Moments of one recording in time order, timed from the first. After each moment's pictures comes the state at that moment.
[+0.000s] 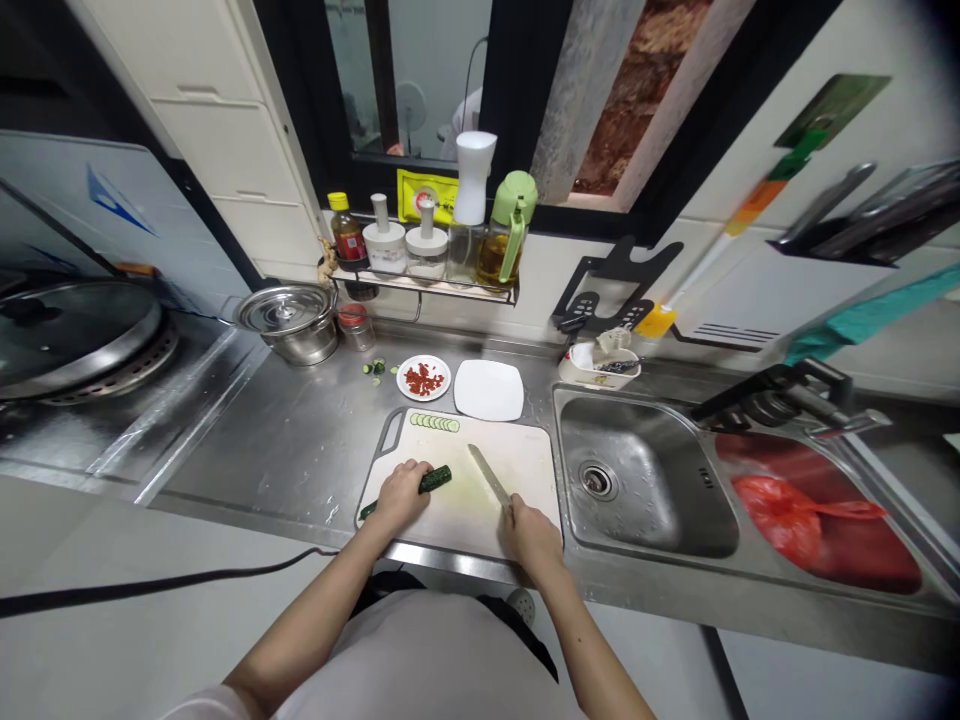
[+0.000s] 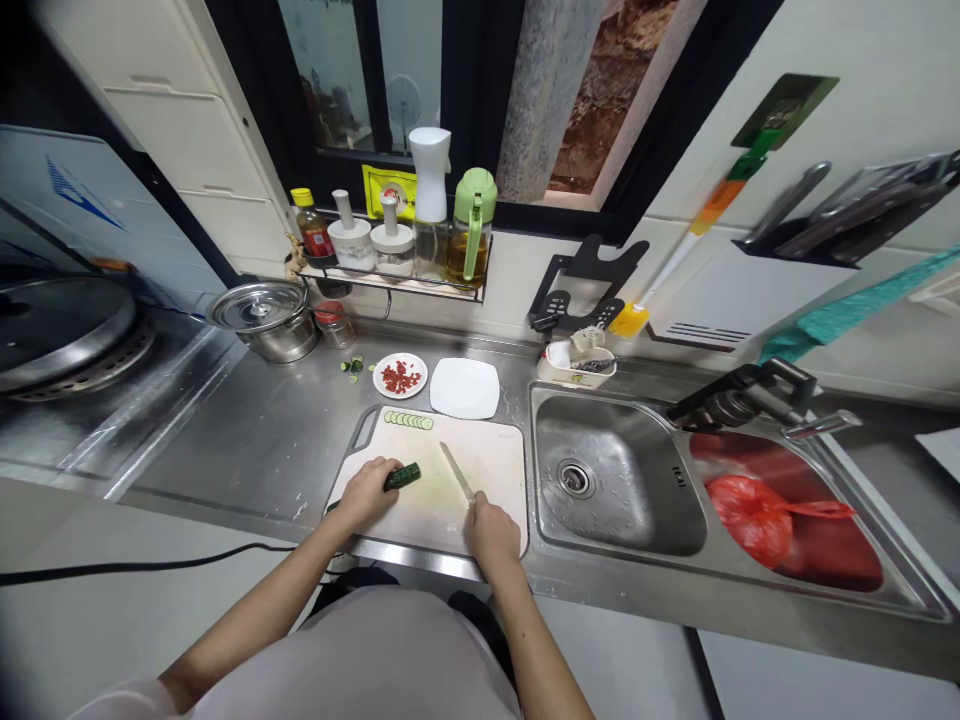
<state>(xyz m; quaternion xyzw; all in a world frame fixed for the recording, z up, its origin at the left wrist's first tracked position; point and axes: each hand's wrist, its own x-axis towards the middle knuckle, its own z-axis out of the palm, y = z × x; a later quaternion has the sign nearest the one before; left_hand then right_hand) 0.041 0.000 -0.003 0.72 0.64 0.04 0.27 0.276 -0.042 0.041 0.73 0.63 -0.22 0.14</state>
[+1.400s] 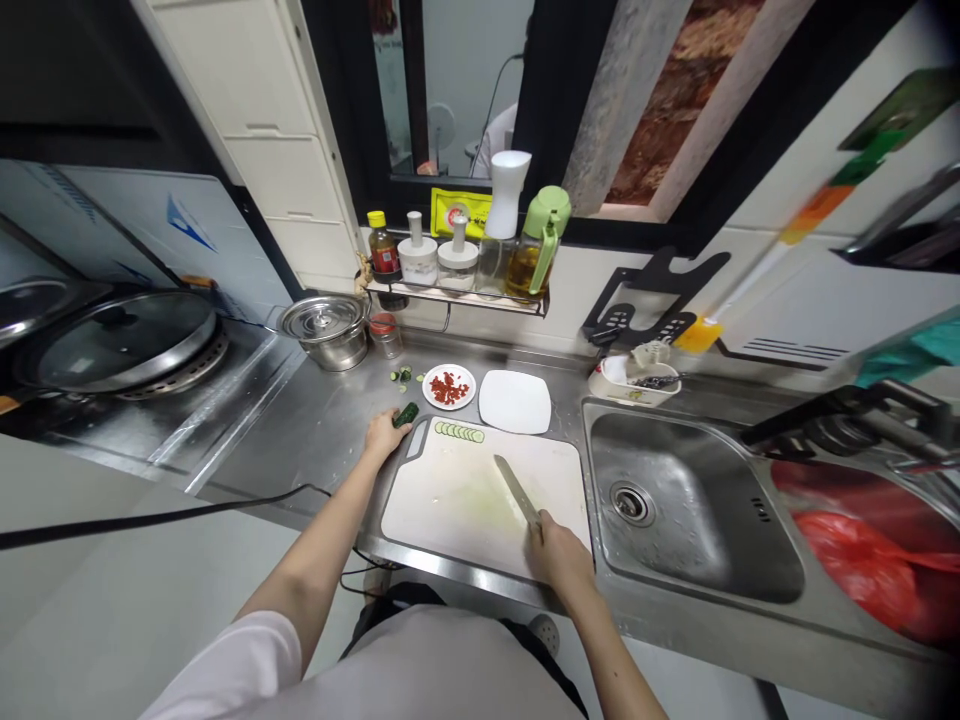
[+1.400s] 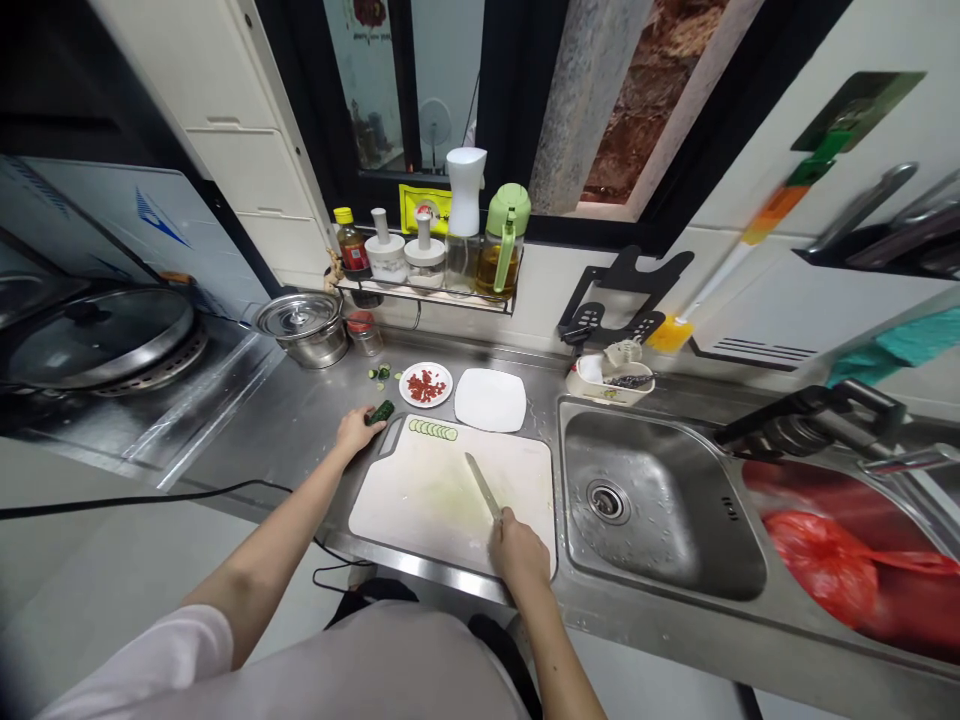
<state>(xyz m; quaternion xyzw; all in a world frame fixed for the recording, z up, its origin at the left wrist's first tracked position) -0.053 0.110 -0.009 0.55 0.81 0.09 0.19 0.277 -0.038 0.045 0.72 0.63 -0.24 0.14</state>
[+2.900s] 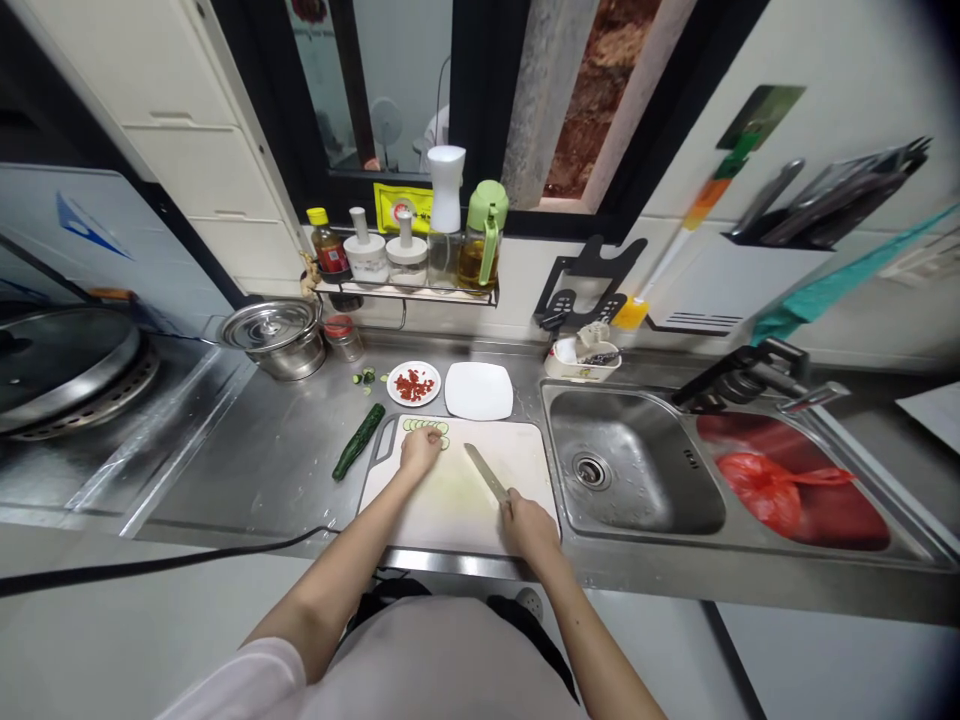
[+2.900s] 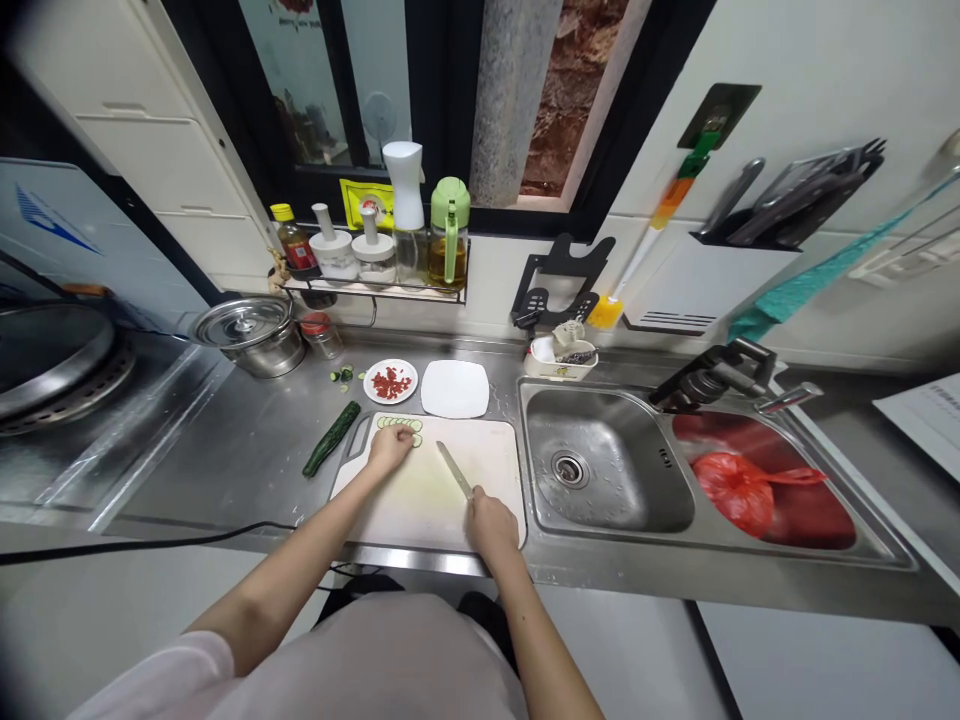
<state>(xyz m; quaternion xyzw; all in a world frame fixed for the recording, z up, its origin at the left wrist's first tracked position) 0.077 0.087 -0.012 0.60 0.71 0.17 0.33 0.281 -0.043 0.031 0.74 0.63 -0.22 0.11</state>
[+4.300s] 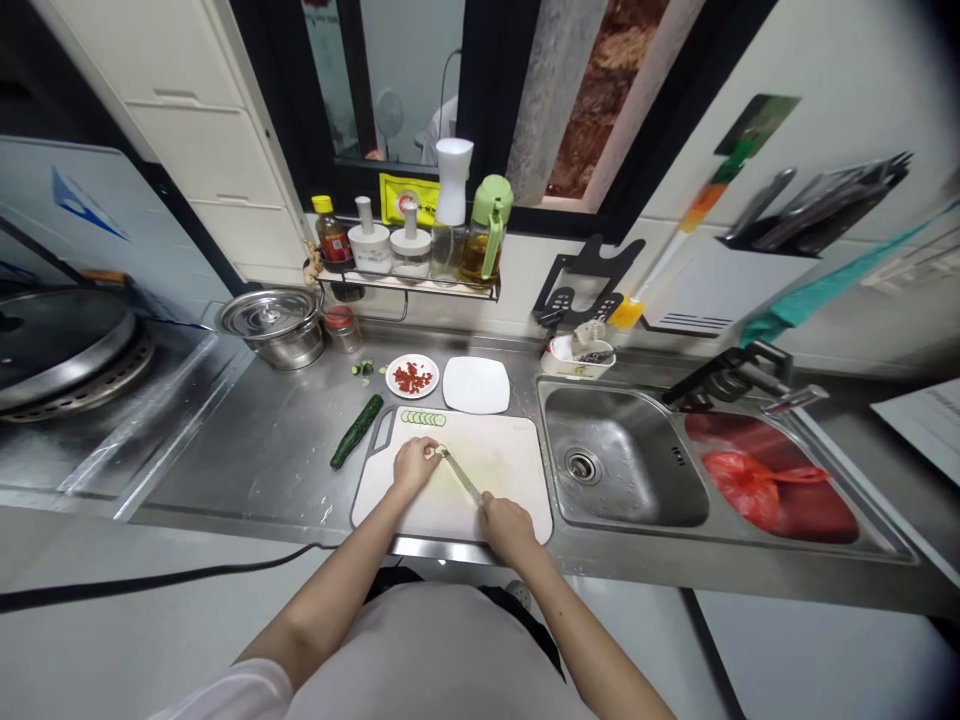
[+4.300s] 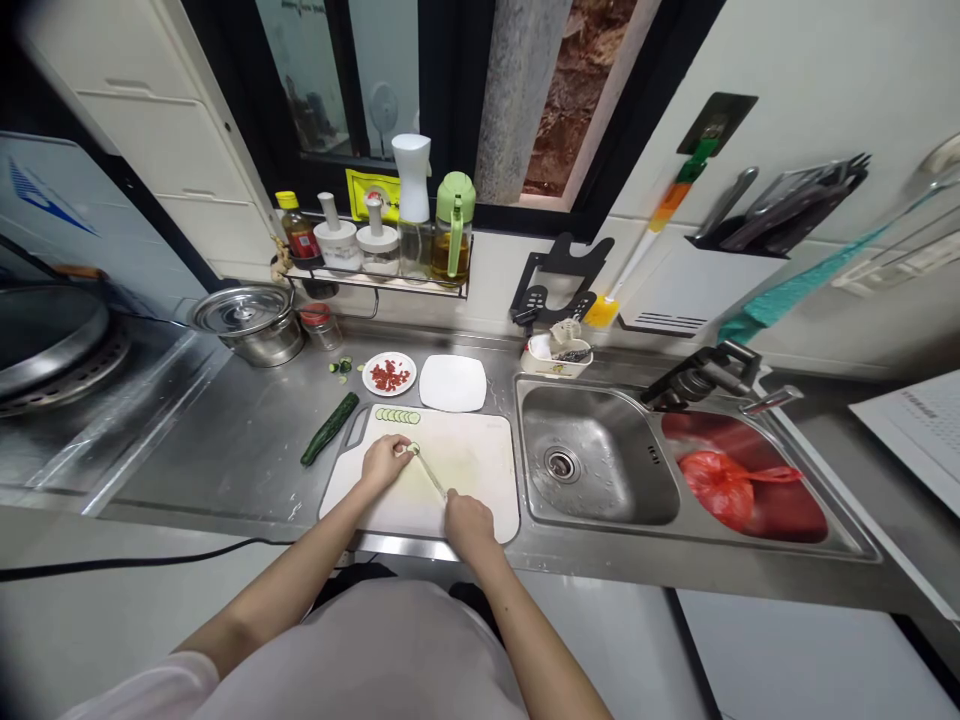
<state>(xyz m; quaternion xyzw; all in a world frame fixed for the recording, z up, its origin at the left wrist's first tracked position) 0.069 0.042 -0.032 0.65 0.69 0.17 0.28 0.254 -0.054 0.036 0.66 0.70 -0.22 0.14</state>
